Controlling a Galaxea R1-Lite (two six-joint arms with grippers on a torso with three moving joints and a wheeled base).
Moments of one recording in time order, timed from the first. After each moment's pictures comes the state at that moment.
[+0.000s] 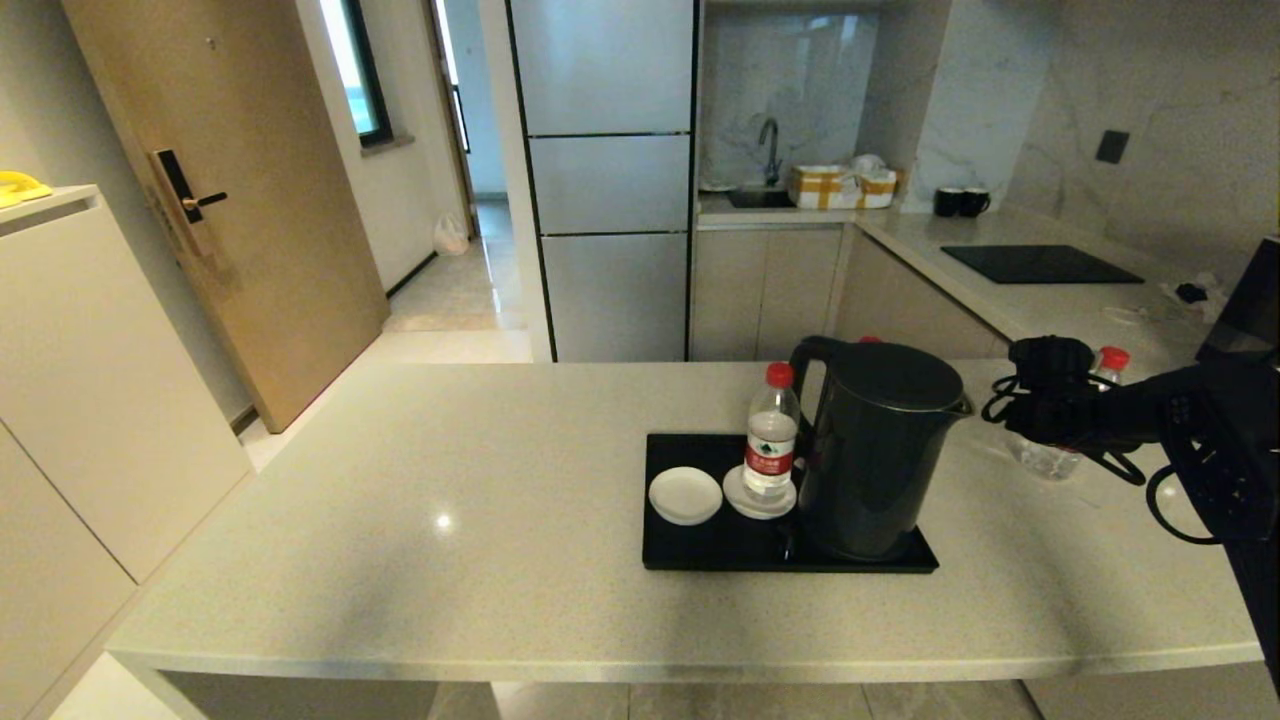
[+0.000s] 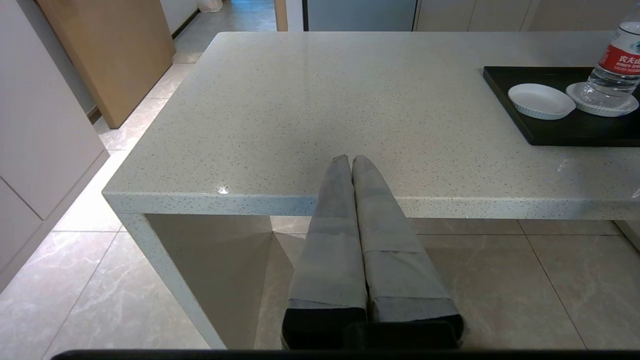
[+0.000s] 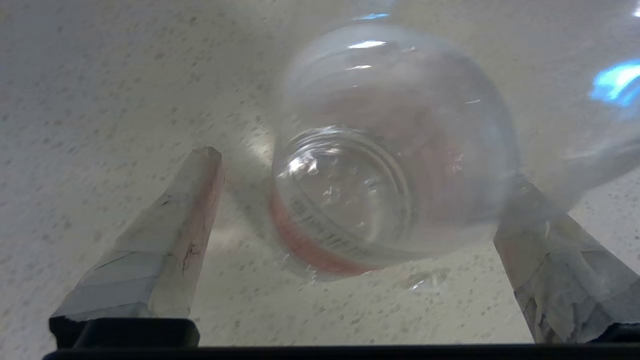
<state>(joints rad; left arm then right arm) 0.00 0.00 0.00 0.04 0.00 0.01 -0.22 2.68 -1.93 -0.14 -0.66 0.23</state>
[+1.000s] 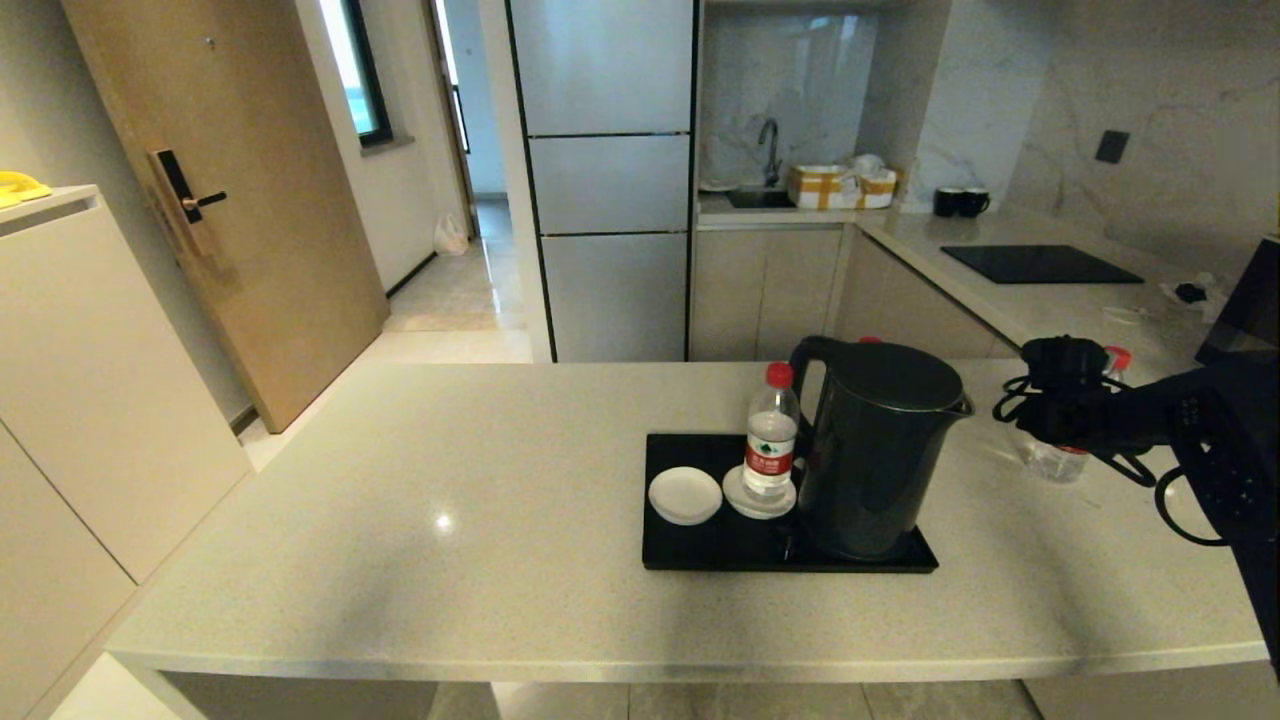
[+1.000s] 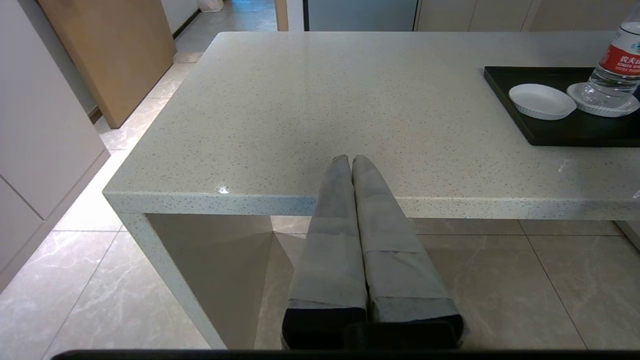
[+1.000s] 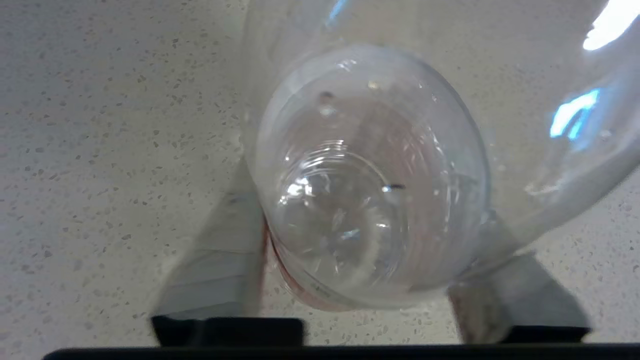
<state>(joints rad) 0.00 0.00 0.00 0.04 0.00 0.01 -0.24 2.69 -1.93 -0.17 -0.65 0.23</state>
